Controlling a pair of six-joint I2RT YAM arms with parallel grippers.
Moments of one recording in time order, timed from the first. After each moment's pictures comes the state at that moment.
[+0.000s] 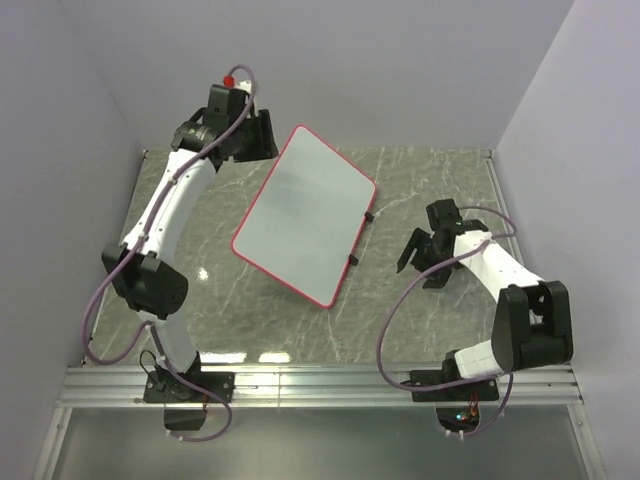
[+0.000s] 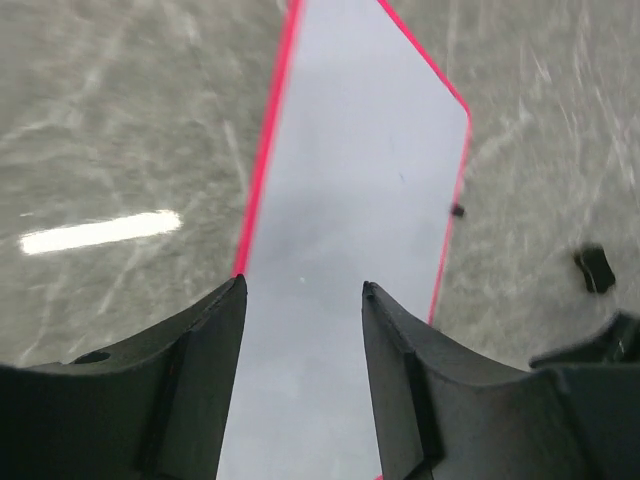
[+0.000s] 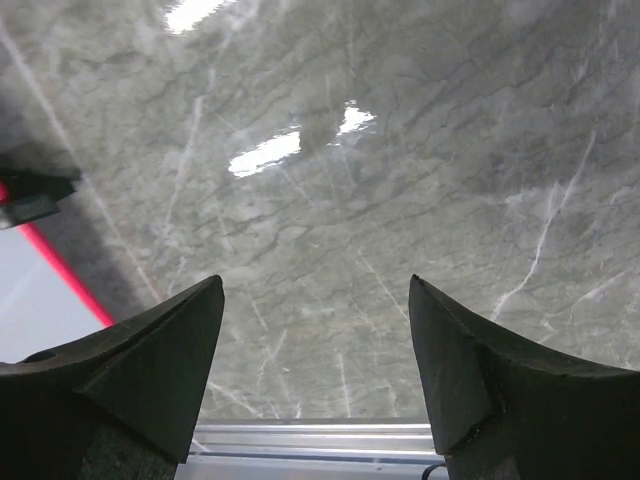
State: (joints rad) left arm -0.33 1.84 2.04 -0.85 0.10 -0.35; right arm 0.13 1.44 0.91 -0.78 -0.09 0.67
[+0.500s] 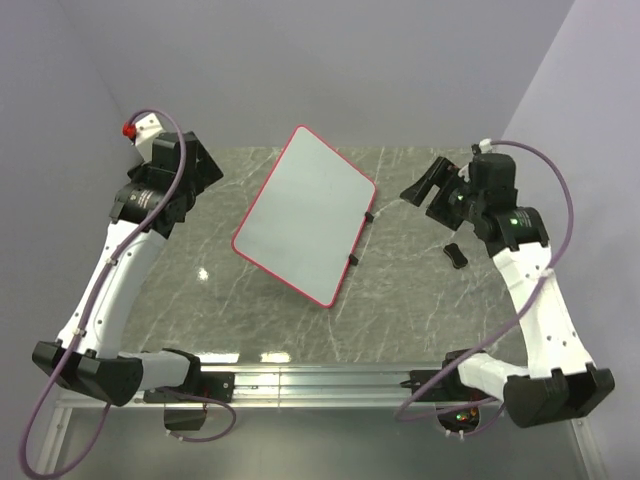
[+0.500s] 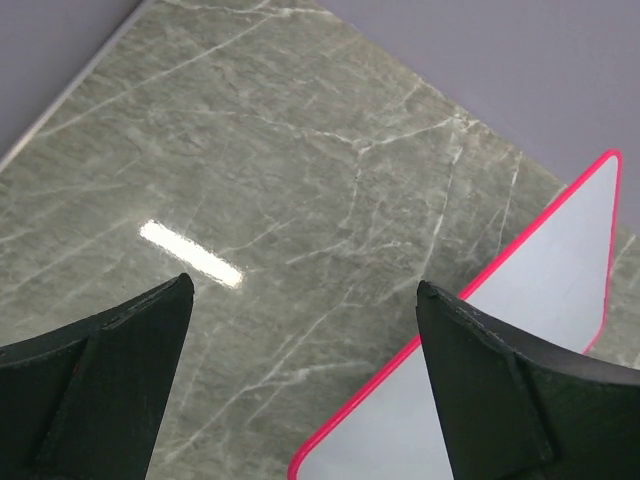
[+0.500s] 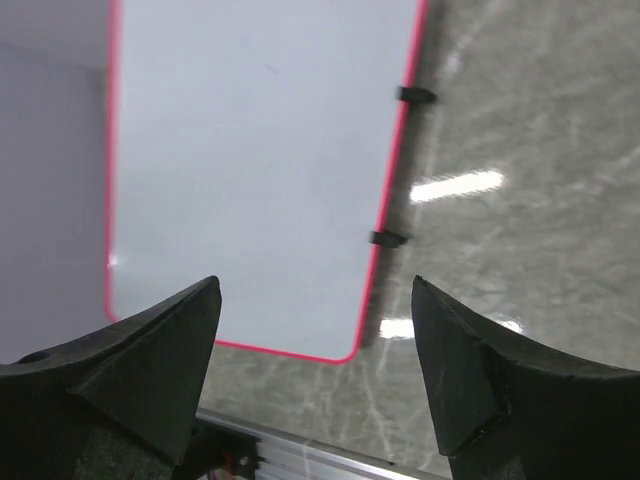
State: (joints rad) left arm -0.29 1.28 1.54 -0.84 -0.57 -0.67; right arm 0.14 1.16 1.30 -0.78 -0.20 0.67
